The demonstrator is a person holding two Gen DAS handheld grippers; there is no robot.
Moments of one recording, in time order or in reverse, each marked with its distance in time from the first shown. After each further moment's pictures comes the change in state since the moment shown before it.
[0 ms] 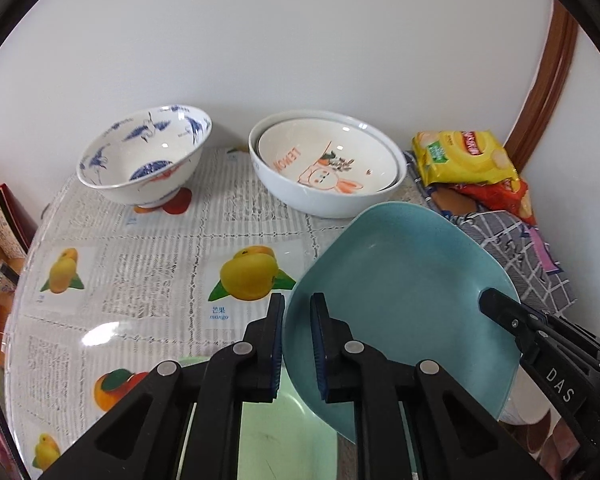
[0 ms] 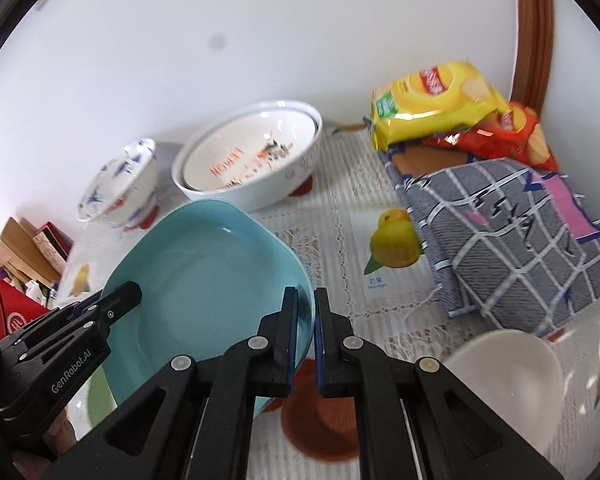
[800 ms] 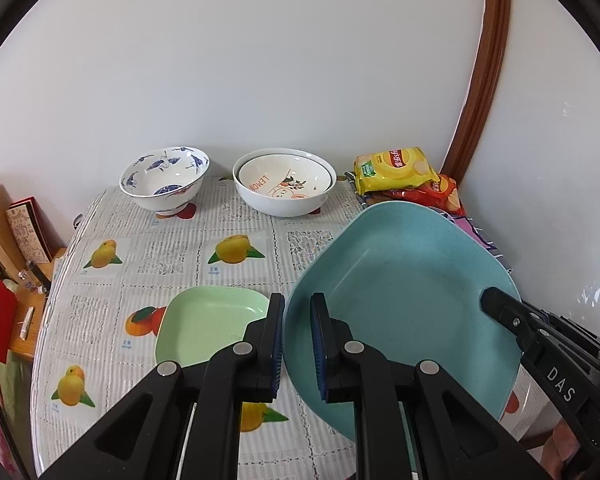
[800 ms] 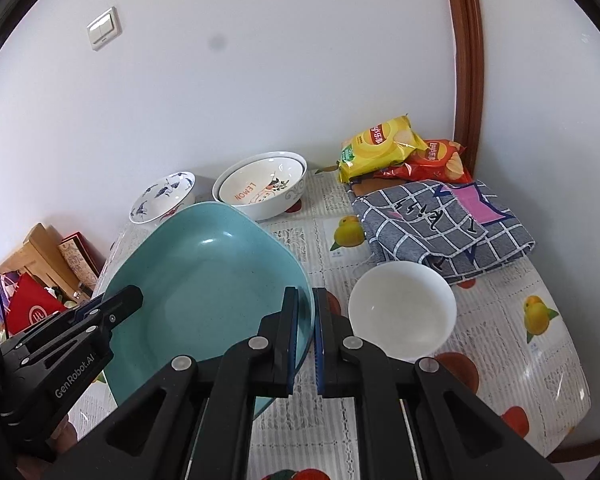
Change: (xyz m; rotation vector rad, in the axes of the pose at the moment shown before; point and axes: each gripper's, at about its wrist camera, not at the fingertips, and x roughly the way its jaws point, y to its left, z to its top) left arm -0.142 -0.033 -0.066 0.040 -0.123 -0.028; right arm -0.166 -0.010 -0.075 0.006 -0.153 -0.022
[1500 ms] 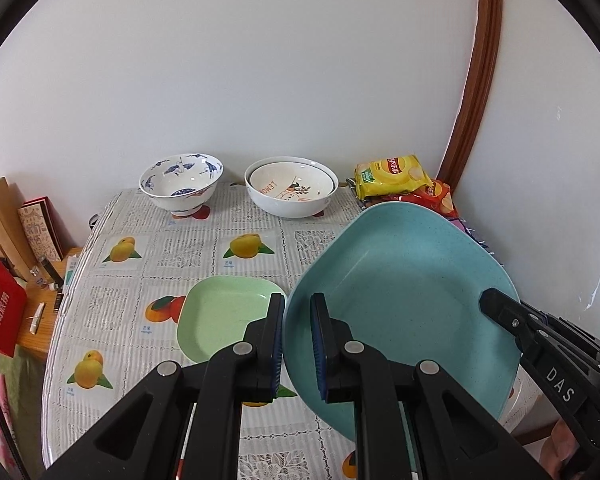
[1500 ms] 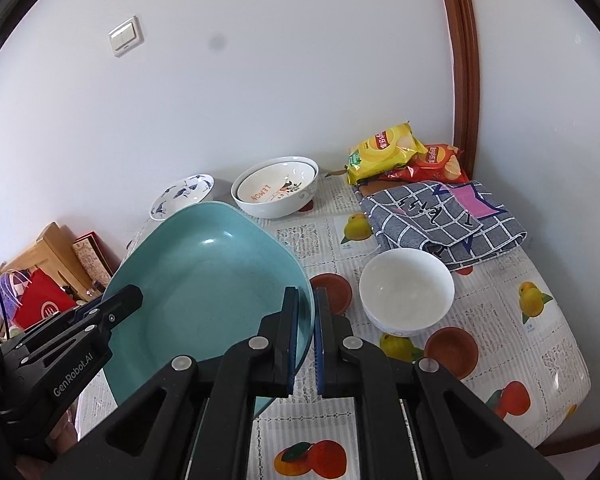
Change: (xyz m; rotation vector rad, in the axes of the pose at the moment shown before) left arm -0.042 0.008 -0.020 -0.007 -0.040 0.009; right arm -0.042 0.014 -0.026 -0.009 -0.037 0.023
